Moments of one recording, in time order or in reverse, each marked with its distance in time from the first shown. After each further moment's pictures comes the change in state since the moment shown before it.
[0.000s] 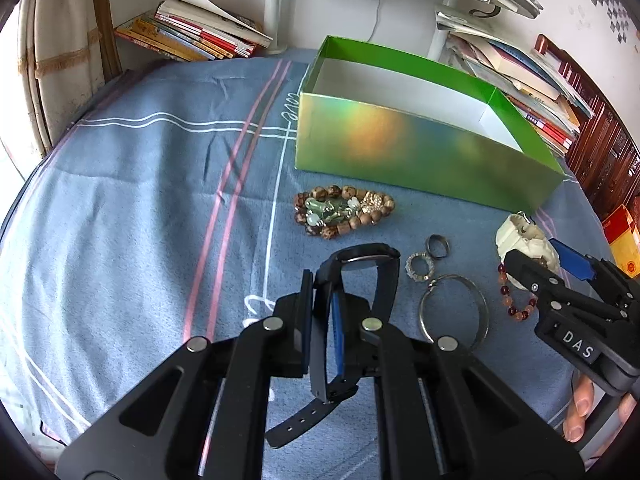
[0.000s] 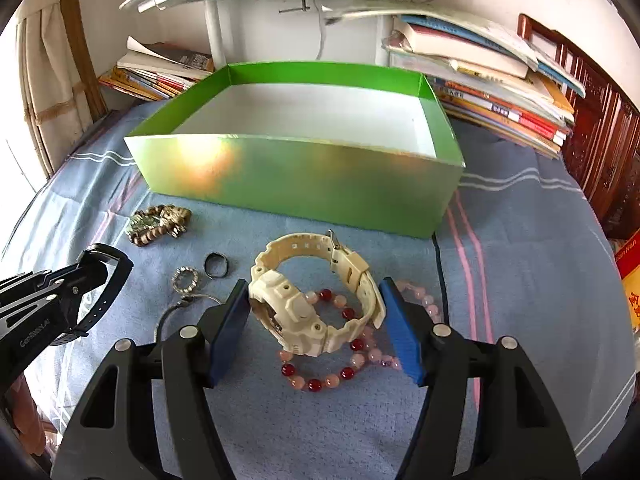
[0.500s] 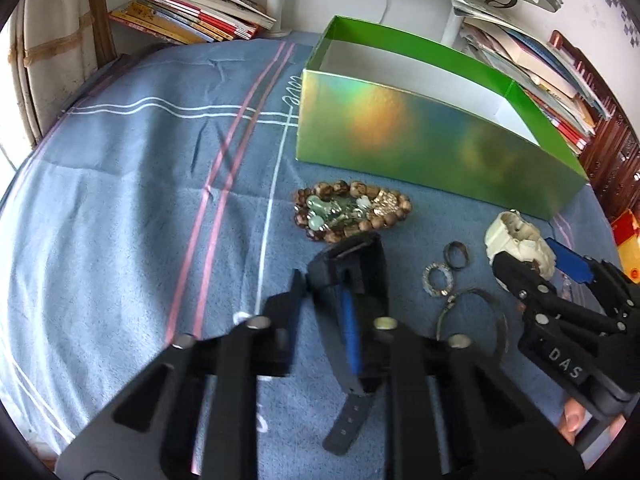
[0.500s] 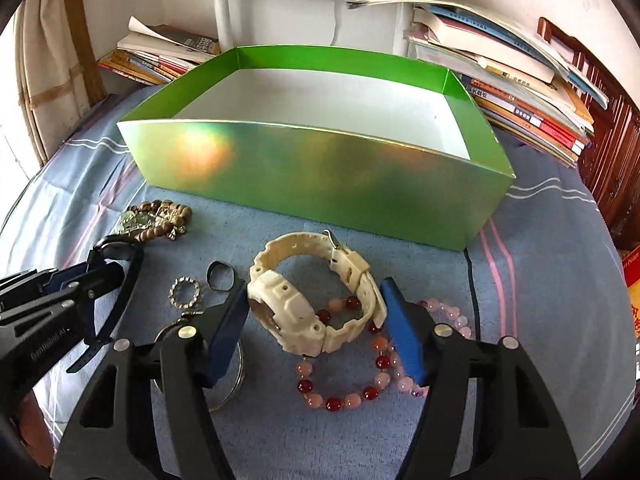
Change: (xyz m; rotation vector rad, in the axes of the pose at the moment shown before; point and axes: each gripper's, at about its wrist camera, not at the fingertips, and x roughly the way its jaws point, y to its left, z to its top) left arm 0.023 0.003 0.007 -0.026 0.046 -0.001; right arm 0.022 0.017 0.010 -0.050 0.027 -0.010
